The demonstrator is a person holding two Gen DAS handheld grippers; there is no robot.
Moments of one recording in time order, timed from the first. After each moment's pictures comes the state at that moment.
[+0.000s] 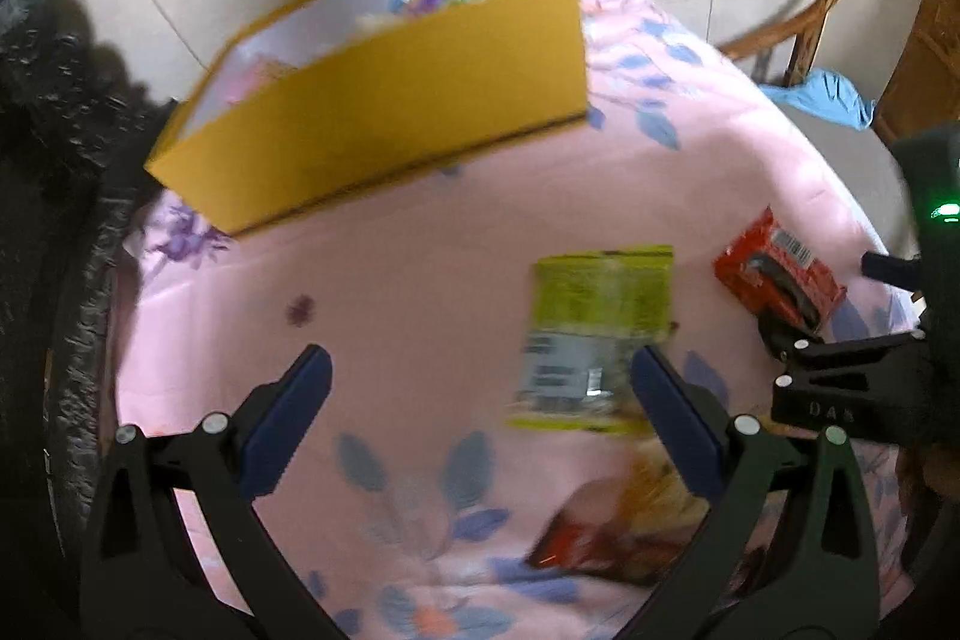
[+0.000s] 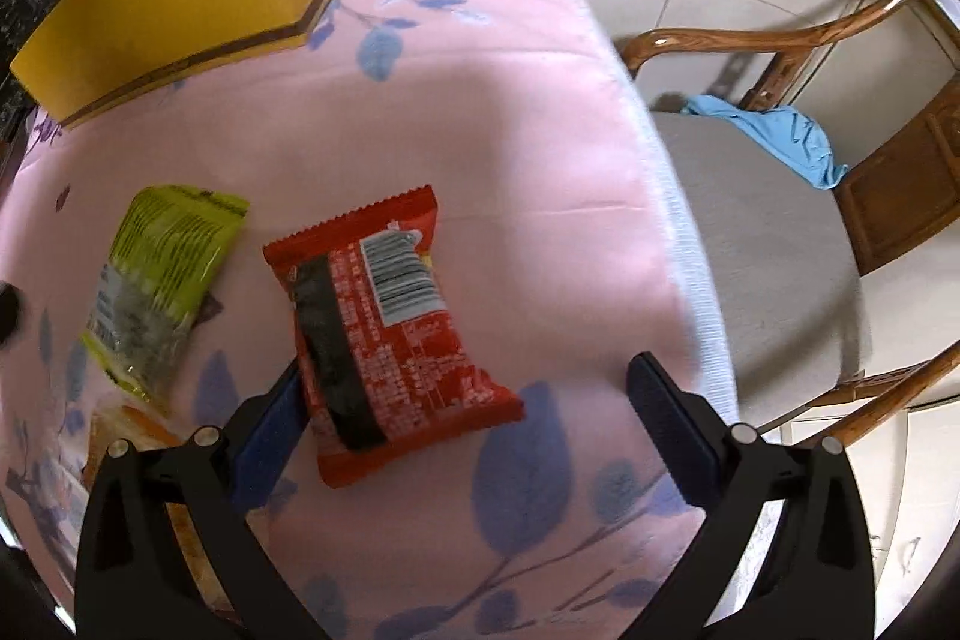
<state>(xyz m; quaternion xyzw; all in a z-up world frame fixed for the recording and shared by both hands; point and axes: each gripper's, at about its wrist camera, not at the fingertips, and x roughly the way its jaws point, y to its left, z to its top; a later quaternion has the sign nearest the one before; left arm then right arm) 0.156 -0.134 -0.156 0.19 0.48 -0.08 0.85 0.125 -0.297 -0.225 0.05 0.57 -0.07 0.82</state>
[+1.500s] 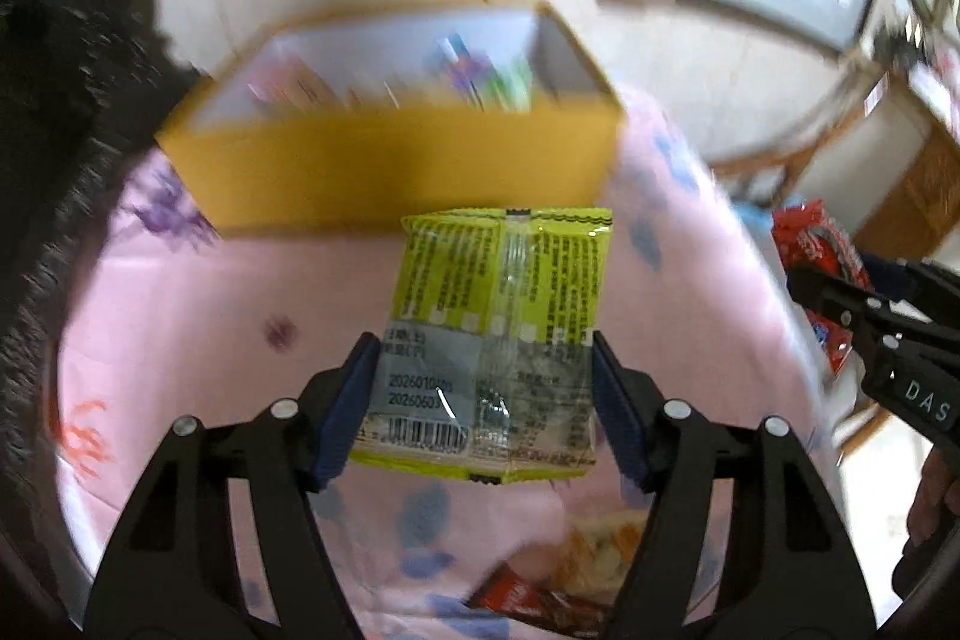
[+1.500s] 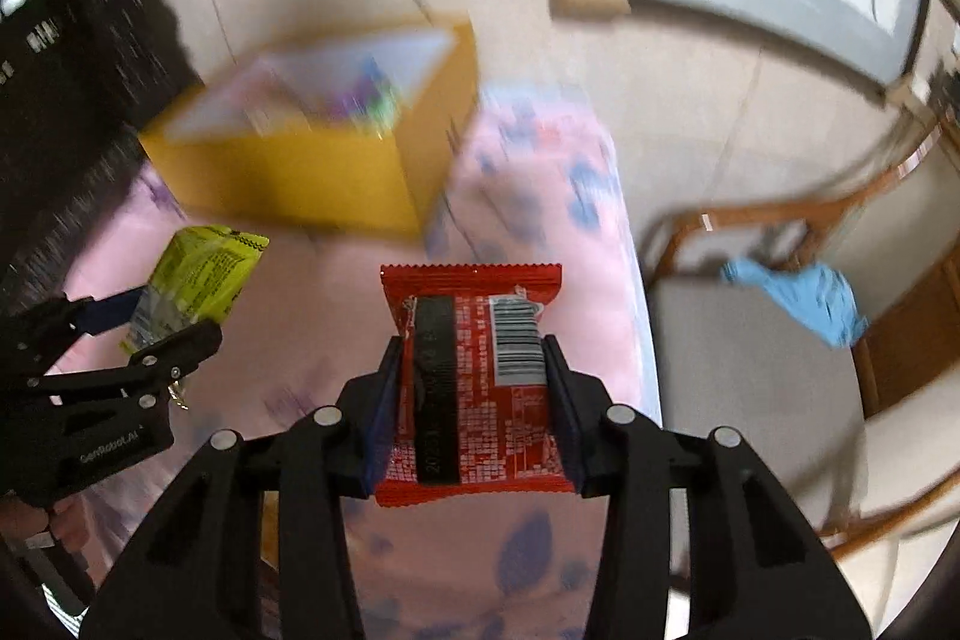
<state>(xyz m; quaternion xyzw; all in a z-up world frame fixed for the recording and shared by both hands) 0.177 -0.093 -0.109 0.04 0.42 -0.09 0.90 0.138 -0.291 -0.101 0.03 0.44 0.05 0.90</state>
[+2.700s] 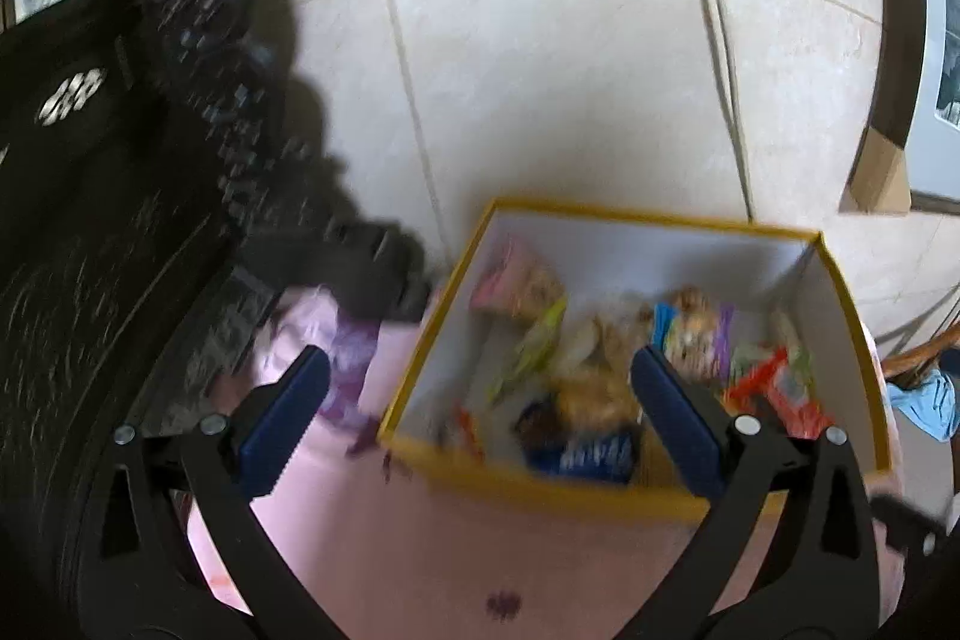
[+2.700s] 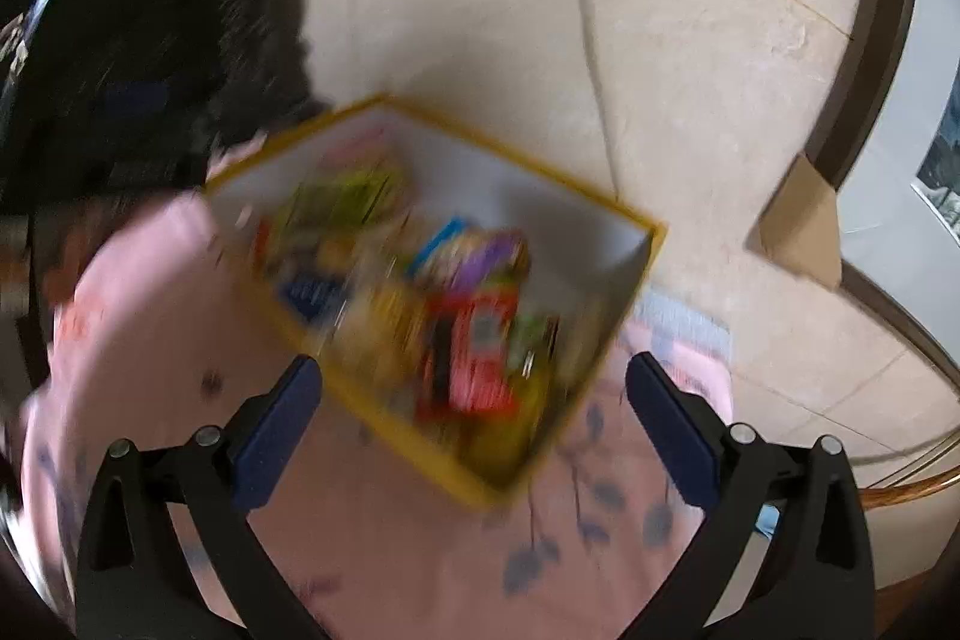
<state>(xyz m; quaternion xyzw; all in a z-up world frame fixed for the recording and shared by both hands) 0.322 0.001 -0.052 0.04 0.35 0.09 0.93 0.282 -0.196 -0.072 -0.13 0.40 0.22 0.88</state>
